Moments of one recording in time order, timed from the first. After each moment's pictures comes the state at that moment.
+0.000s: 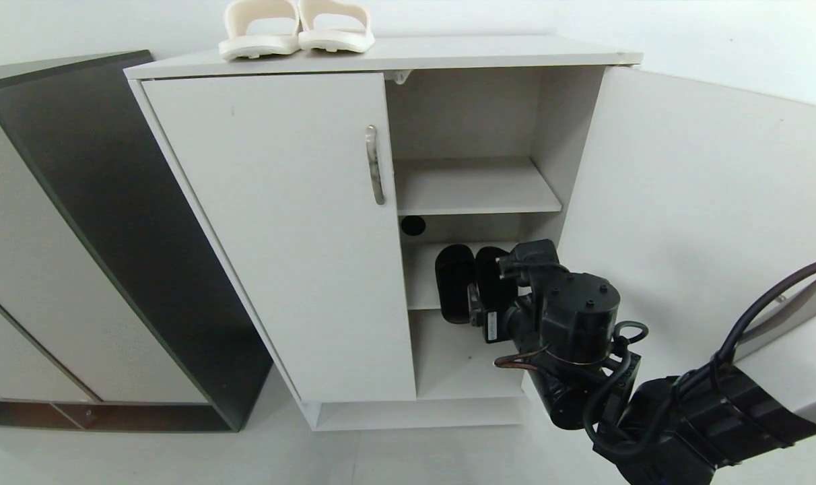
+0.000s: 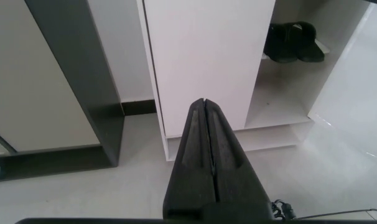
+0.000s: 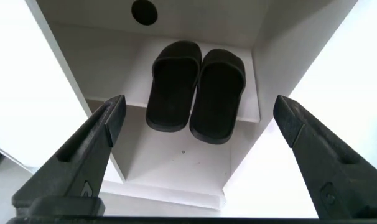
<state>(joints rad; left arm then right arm) 0.00 0.00 0.00 0.00 -0.06 0.03 0.83 2.02 -0.86 -1.14 -0.69 -0.03</state>
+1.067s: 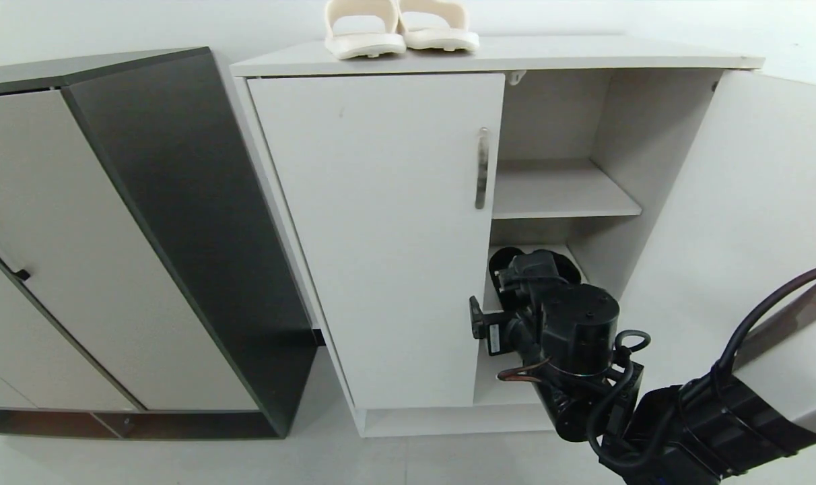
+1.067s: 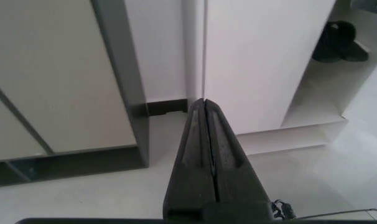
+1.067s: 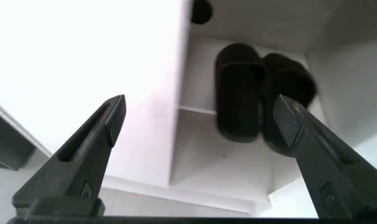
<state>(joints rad) 0.00 0.00 0.00 0.00 -0.06 0.03 0.82 2.02 -0.82 -1.14 -0.67 -0.04</state>
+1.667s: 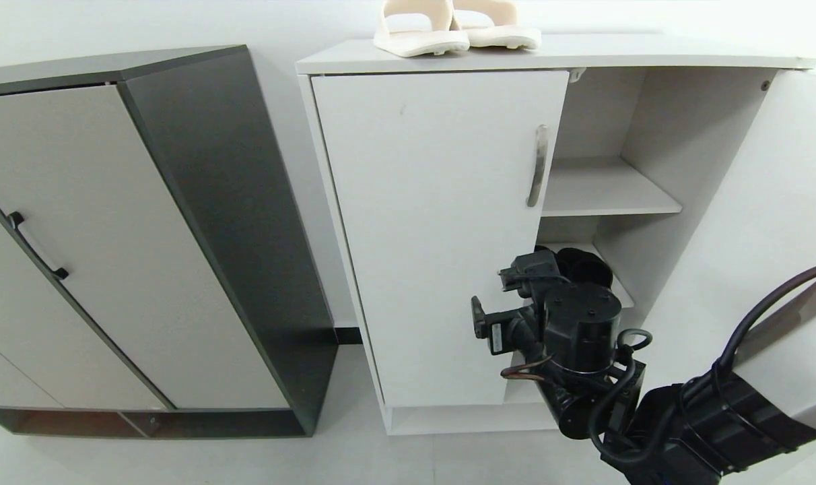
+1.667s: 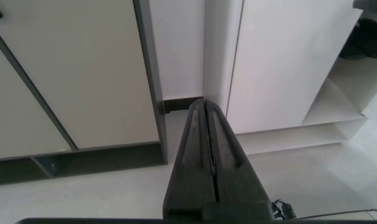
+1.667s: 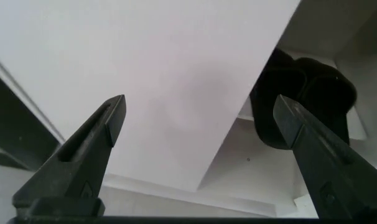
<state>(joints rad) 0.00 0.00 0.00 0.00 -0.06 0.03 0.82 2.02 -0.81 -1.14 -0.66 -0.05</state>
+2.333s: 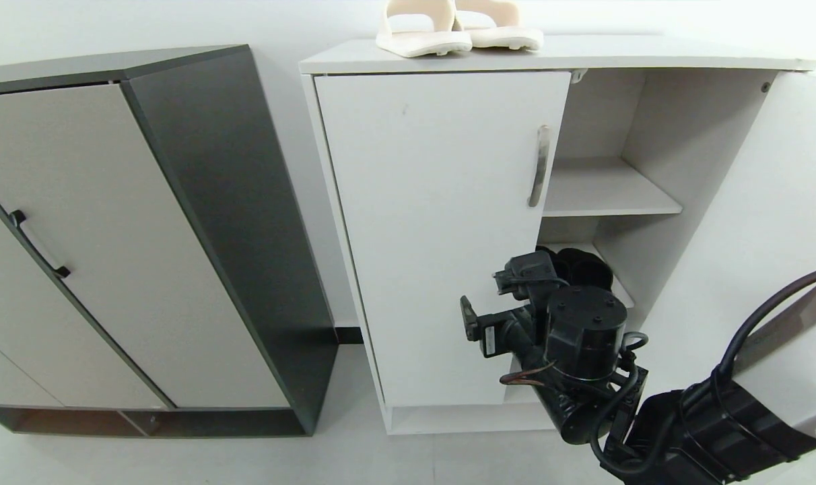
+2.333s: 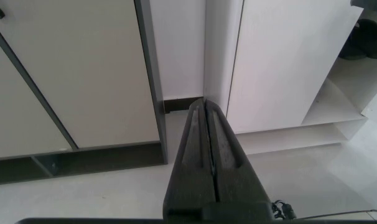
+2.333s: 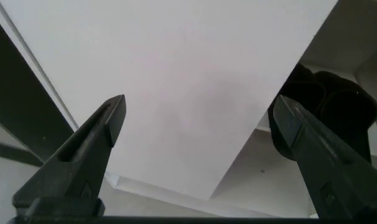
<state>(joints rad) 0.00 0.00 0.00 0.00 -0.06 0.03 0.83 2.02 -0.80 -1.20 -0.60 -0.06</state>
